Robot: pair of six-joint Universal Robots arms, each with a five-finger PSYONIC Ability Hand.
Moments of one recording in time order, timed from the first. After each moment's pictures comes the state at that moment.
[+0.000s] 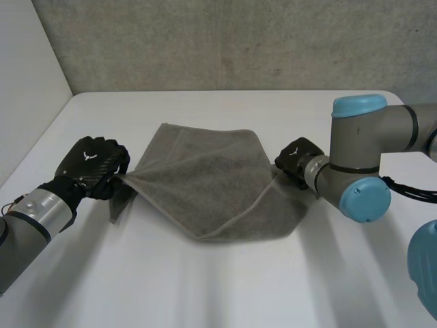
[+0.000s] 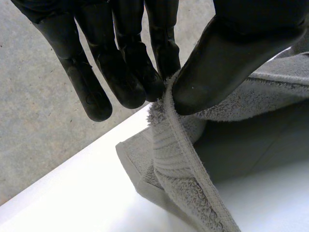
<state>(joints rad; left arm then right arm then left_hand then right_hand) 4.65 -1.75 -1.98 3.62 -1.02 3.43 2.01 -0.67 0.85 0.32 1.50 2.35 1.27 1.34 1.34 1.36 1.12 1.32 1.32 1.31 1.34 1.15</state>
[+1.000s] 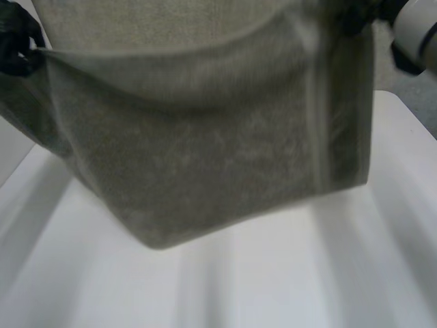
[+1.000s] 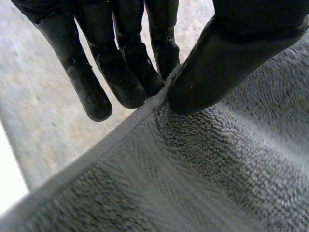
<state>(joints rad) 4.81 -1.72 -1.43 3.41 -1.03 3.08 1.93 -1.15 0.70 0.35 1.40 2.82 1.27 1.34 1.34 1.36 1.13 1.32 1.32 1.32 1.34 1.15</state>
